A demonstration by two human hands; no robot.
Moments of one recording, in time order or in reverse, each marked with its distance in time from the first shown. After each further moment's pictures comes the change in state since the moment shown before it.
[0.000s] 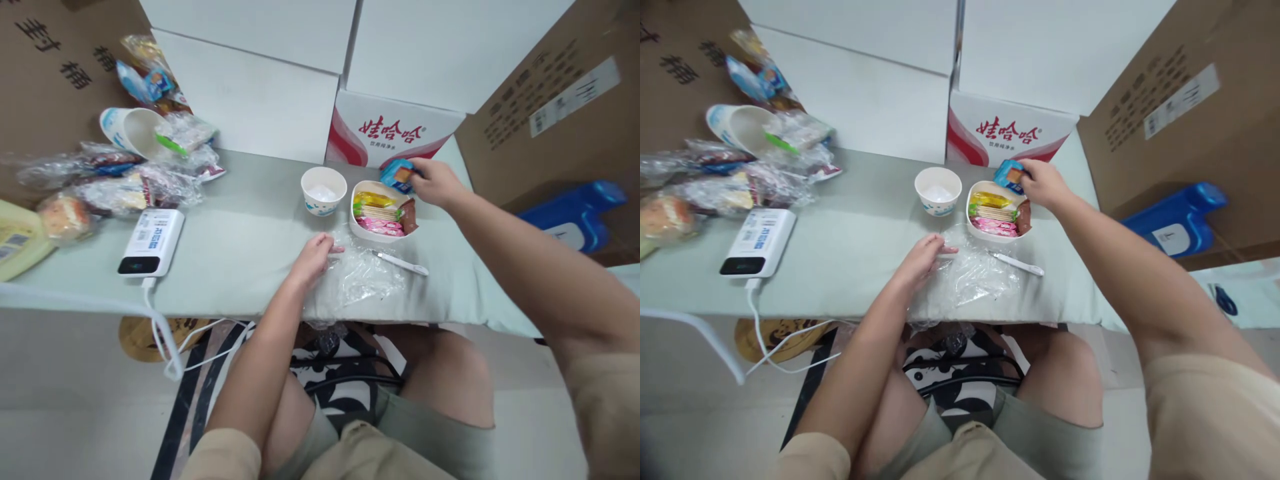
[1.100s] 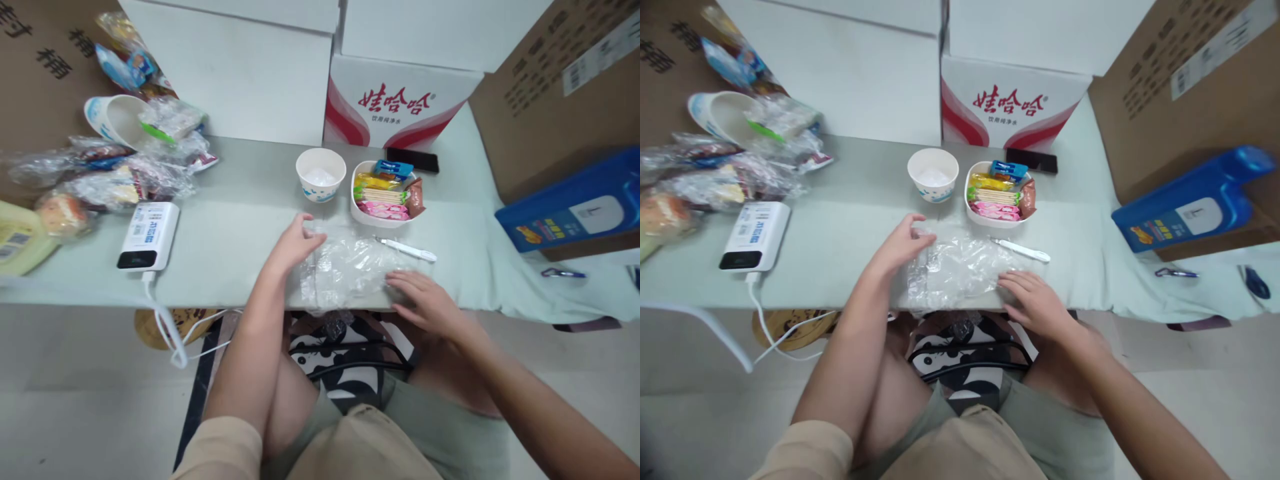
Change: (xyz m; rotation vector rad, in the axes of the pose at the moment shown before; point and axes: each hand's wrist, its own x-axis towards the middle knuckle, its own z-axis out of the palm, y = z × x) left_hand 0.015 -0.010 -0.041 0.550 0.121 0.199; right_hand -0.240 -0.030 0.090 0.122 -0.117 -0.387
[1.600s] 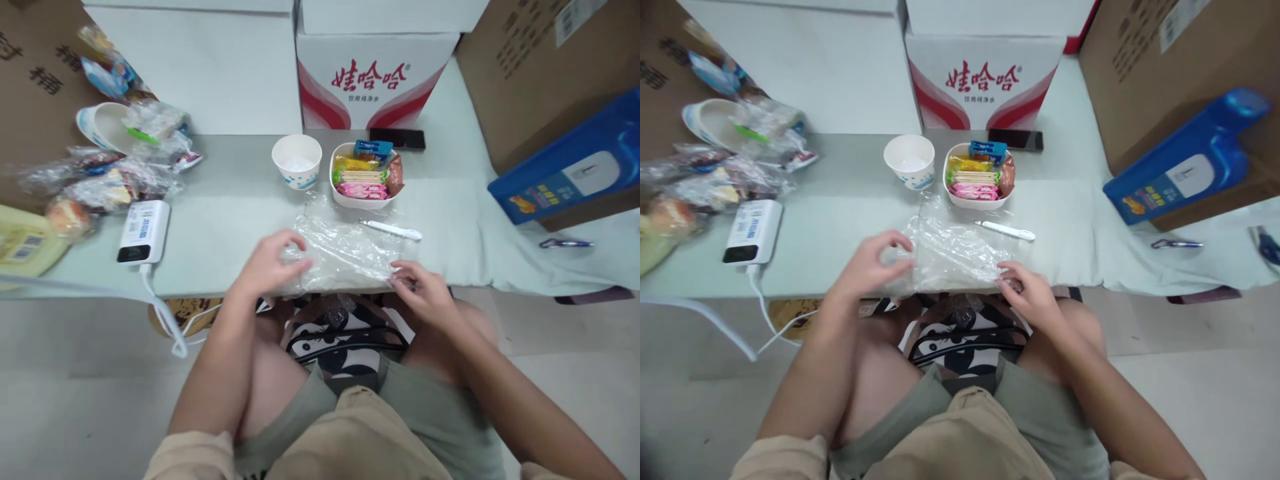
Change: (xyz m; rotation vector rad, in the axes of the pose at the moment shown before) left_hand -0.052 -0.002 -0.006 0.300 -0.096 0.531; right_hand -0.030 -0.013 0.000 0.564 0.264 0.494
